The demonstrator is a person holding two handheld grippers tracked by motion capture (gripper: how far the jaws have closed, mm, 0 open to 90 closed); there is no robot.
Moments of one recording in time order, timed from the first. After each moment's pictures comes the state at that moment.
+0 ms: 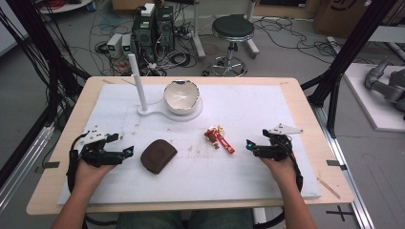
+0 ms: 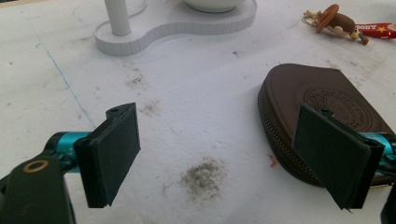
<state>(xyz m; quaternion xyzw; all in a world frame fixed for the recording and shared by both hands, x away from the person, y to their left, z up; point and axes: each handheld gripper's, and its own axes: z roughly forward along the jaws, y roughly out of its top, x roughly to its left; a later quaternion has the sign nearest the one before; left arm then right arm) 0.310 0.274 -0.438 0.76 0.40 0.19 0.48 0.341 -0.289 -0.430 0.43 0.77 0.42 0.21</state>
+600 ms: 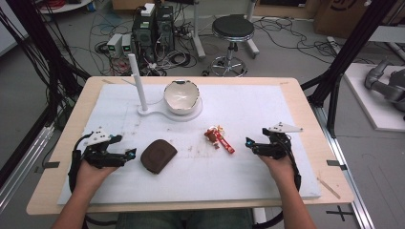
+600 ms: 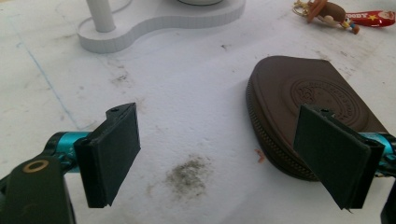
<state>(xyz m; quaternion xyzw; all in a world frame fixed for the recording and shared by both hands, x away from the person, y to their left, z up) 0.308 0.267 -0.437 0.77 0.39 0.19 0.47 0.346 -0.287 -0.429 0.44 0.76 0.43 0.20</state>
